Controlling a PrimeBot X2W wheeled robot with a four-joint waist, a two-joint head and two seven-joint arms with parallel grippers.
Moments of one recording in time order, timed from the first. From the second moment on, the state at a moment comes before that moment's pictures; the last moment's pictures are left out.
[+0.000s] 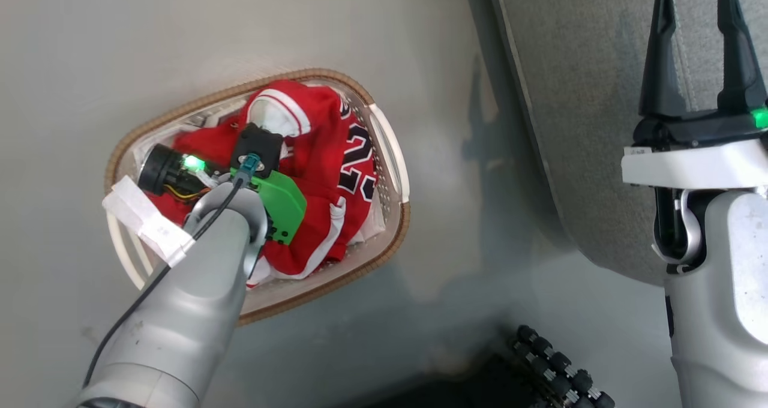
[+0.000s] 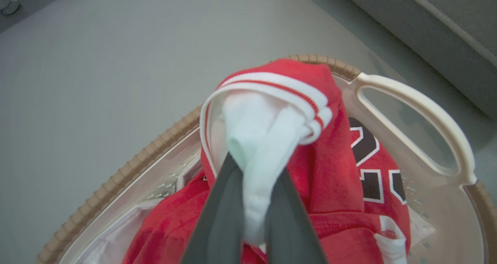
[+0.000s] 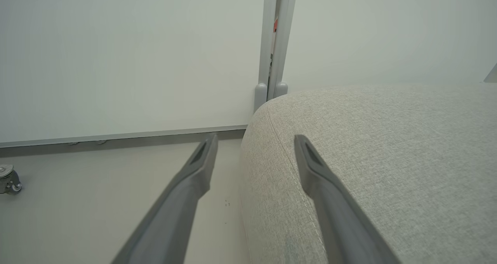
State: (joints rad) left arm -0.86 0.07 -0.54 1.06 -0.13 -0.03 -0.26; right arm -0.51 -0.05 -0.07 0.00 0.19 0.13 -0.26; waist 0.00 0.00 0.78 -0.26
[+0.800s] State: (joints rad) left arm -0.66 0.13 -0.59 0.59 -0.21 -0.12 -0.21; right arm -0.11 -0.05 -0.04 0.19 0.12 0.13 -0.26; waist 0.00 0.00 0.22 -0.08
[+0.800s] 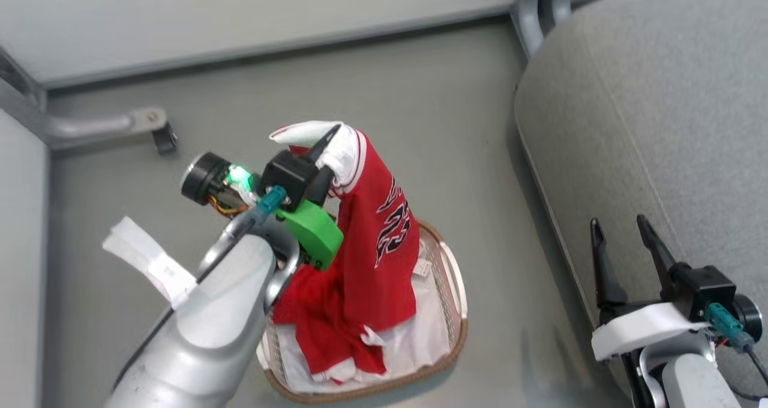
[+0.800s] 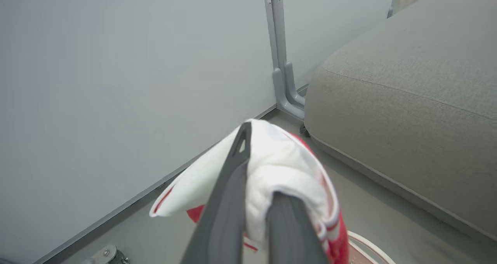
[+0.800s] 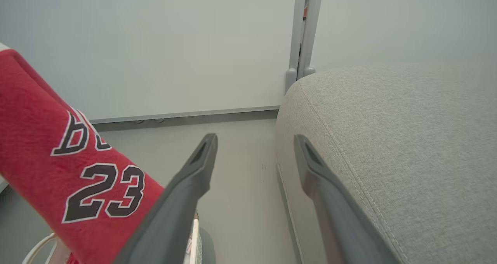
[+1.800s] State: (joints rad) left arm -0.95 0.18 -0.63 0.53 -0.32 -0.13 0.08; right arm -0.24 -0.05 0.39 0.18 0.23 0.13 -0.26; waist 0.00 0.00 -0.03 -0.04
